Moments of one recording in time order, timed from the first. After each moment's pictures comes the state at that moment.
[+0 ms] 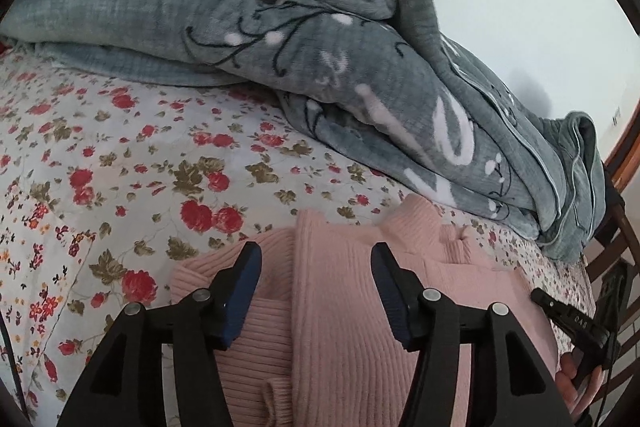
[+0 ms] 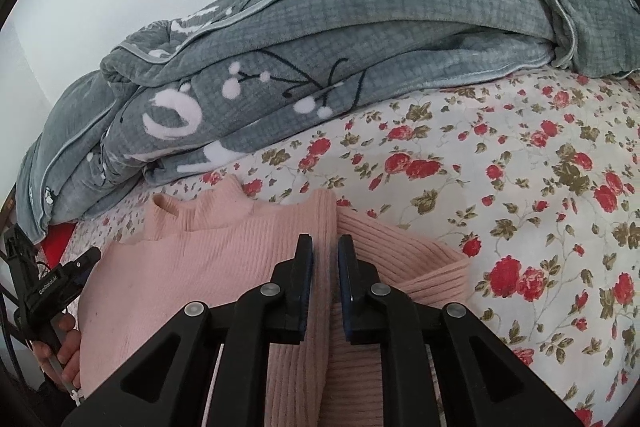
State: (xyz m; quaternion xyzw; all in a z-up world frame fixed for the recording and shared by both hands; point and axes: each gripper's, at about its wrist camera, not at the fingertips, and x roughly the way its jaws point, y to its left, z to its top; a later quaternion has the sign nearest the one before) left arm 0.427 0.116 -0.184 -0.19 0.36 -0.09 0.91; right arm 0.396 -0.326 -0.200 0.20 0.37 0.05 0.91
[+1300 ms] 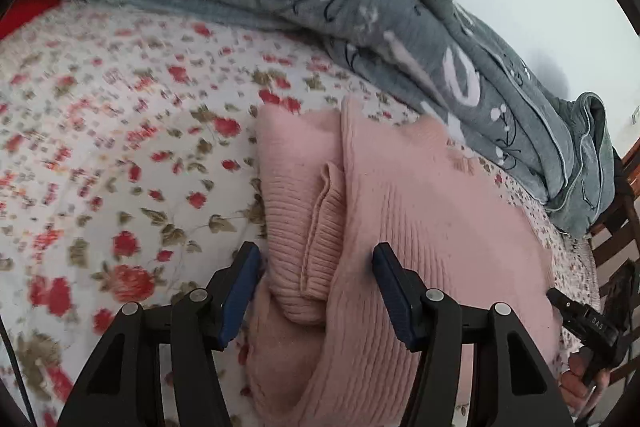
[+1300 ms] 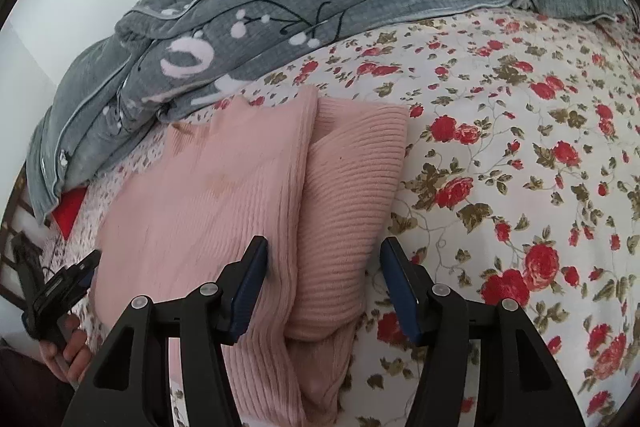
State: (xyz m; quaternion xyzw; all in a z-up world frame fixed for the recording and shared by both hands) left arm 0.333 0.118 -0.199 -0.19 0.43 -0.05 0.88; right arm 0.314 -0.331 -0.201 0.20 0.44 0.07 0.87
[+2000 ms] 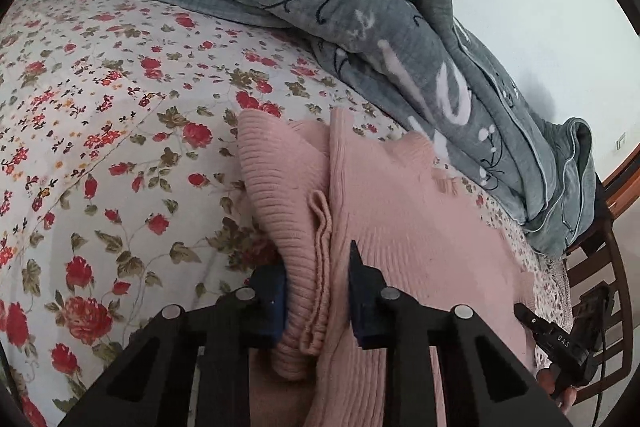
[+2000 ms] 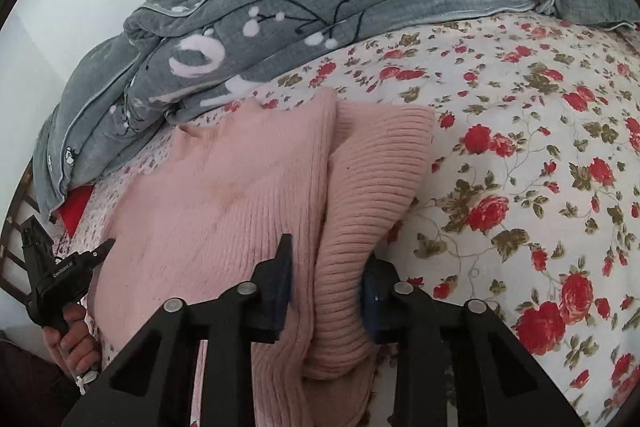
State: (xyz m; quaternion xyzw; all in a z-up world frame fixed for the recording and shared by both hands) left arm 0.354 0.120 -0.203 -0.24 0.41 -0.08 0.88; right arm 0.333 -0.325 -0.207 0.21 0.43 0.09 0.87
